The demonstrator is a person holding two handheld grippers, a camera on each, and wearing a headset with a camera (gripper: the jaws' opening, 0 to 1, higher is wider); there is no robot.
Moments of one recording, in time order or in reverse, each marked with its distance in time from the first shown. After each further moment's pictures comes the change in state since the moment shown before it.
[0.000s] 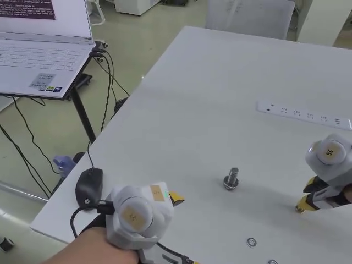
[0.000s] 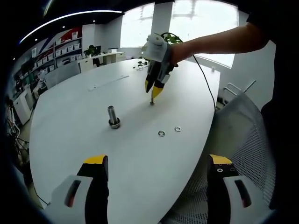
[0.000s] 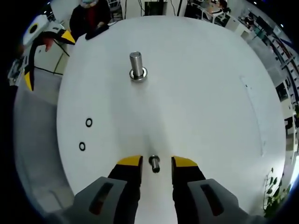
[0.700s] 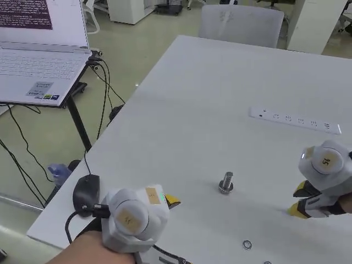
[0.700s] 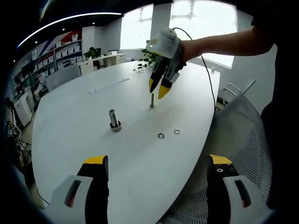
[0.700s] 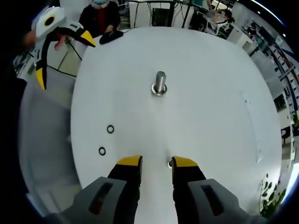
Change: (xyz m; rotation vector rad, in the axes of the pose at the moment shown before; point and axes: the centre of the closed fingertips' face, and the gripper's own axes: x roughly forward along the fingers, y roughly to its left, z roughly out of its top) left arm -0.008 -0.003 0.005 0.001 -0.012 0.008; right arm -0.025 0.039 0.015 -0.059 -0.053 -0.010
